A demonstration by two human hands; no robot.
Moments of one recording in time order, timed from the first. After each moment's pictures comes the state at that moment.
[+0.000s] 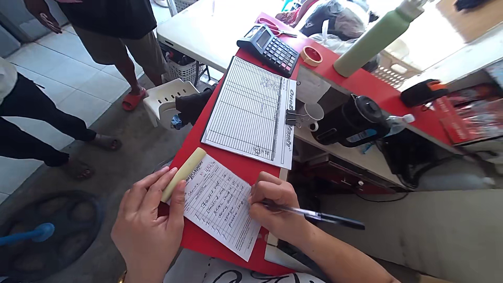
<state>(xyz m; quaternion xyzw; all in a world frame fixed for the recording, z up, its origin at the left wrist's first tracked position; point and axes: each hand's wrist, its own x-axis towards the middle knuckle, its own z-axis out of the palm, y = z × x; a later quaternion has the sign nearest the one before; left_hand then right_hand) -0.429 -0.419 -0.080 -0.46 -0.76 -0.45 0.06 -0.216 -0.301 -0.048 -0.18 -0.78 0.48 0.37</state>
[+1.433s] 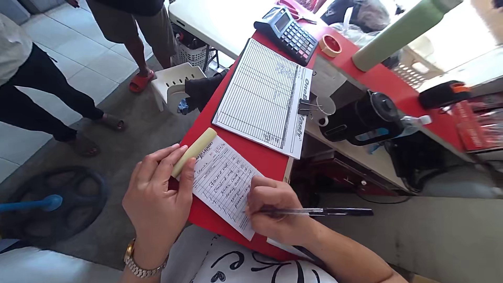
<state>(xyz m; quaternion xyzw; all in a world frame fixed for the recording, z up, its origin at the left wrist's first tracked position) -0.426 -0.420 -0.080 -0.46 -0.77 -0.45 0.04 -0.217 -0.318 -0.042 -0.09 -0.79 0.54 0.28</state>
